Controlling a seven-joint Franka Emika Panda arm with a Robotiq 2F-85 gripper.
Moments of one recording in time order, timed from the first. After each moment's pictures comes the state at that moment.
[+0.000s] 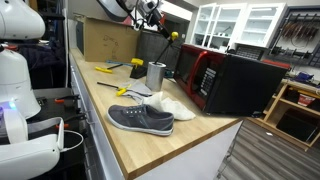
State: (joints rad) arm -1.00 -0.23 0.82 -2.31 -0.74 2.94 1.18
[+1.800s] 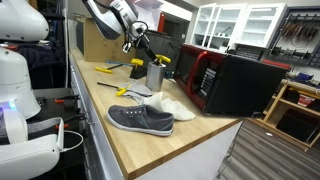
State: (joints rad) arm -1.44 -0.20 1.27 -2.42 -1.35 3.02 1.59
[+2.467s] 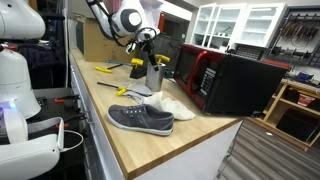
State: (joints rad) arm -1.00 0.00 0.82 -2.46 -0.61 3.01 0.93
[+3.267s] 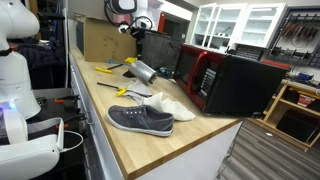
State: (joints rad) arm -0.61 -0.17 0.65 -2.34 0.23 2.40 0.30
